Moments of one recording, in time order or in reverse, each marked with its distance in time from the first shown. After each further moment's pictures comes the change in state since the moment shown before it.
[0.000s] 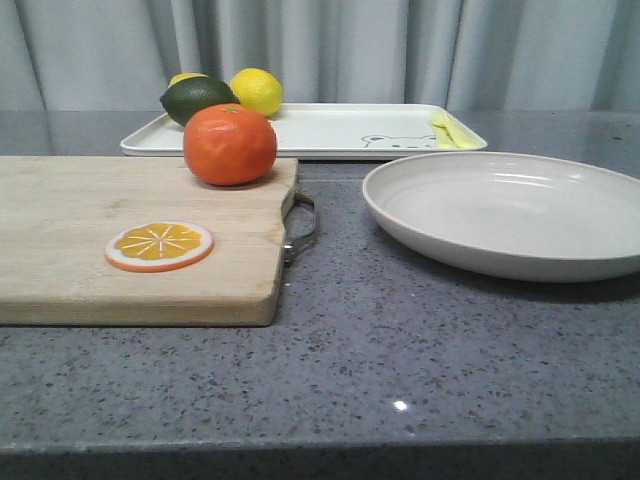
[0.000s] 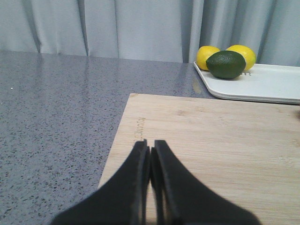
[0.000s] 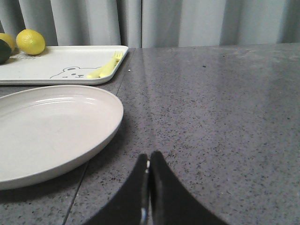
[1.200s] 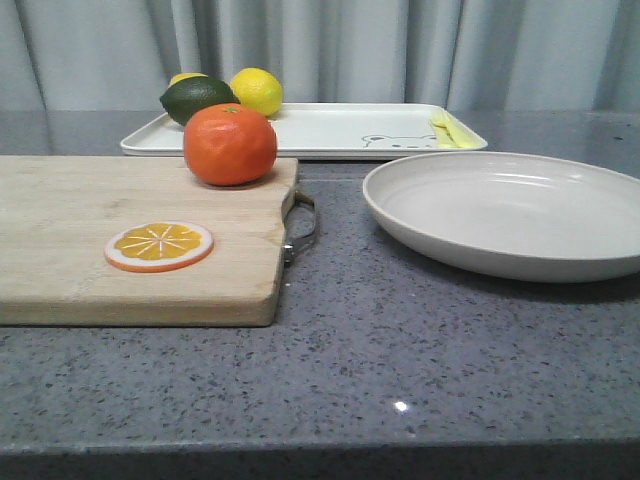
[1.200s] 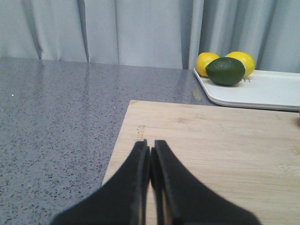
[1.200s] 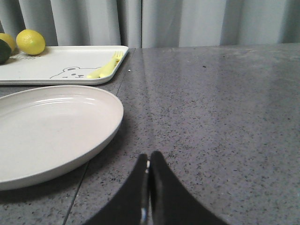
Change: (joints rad) left arm 0.000 0.000 0.000 0.000 -0.034 0.000; right arm 0.000 0.000 0.000 0.000 0.000 0.000
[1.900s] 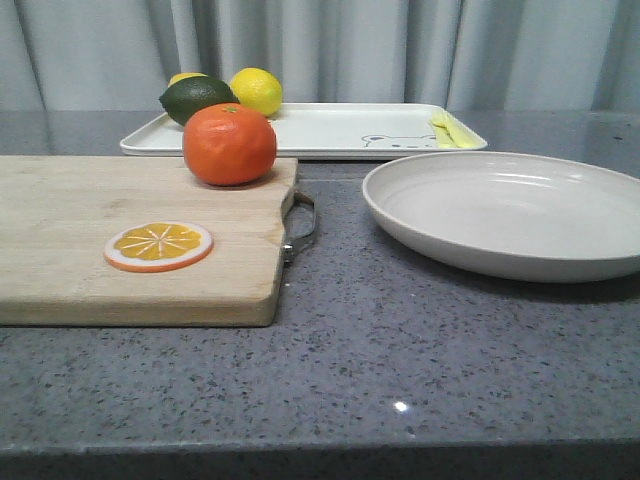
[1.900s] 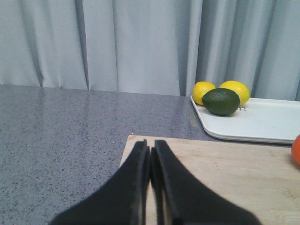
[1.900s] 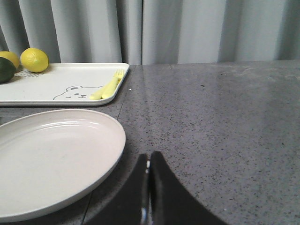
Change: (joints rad) left arm 0.000 0.094 -0.123 0.000 -0.027 0.000; right arm 0.000 0.076 -0.132 0.000 0.051 0.000
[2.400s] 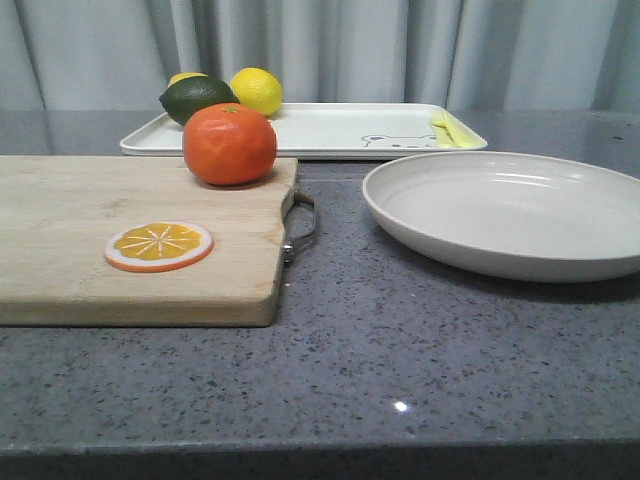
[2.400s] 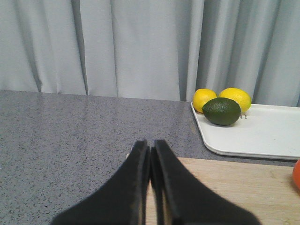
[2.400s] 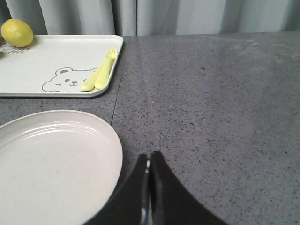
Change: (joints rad) left arm 0.000 0.242 -0.180 0.000 0.000 0.000; right arm 0.000 0.454 -0.307 0.000 0.069 0.000
